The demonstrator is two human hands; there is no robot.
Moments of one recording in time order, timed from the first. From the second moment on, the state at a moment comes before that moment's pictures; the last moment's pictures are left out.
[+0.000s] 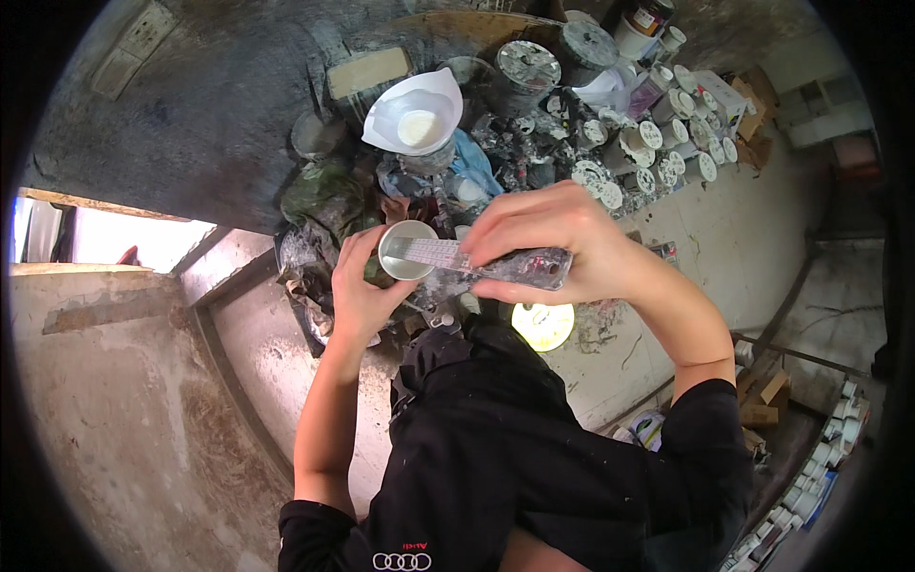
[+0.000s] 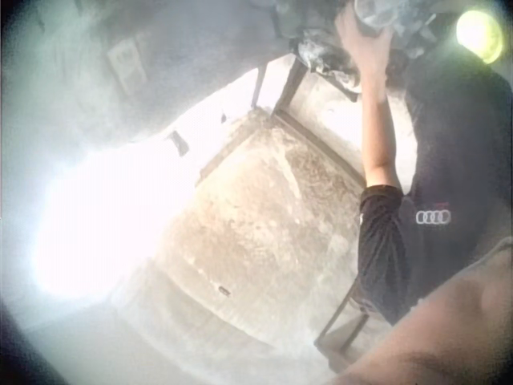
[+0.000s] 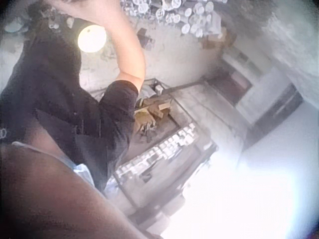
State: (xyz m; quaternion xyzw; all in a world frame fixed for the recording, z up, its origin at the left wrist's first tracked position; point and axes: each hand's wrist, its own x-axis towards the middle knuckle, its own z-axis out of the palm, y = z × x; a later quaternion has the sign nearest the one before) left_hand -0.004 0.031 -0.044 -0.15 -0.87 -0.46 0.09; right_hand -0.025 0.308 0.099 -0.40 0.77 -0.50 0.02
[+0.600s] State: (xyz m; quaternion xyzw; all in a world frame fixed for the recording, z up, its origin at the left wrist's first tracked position) left_hand -0.022 -0.008 -0.051 -0.16 -0.86 -0.48 0.10; right_hand -0.051 0.255 0.098 -0.45 0.76 -0.46 0.09
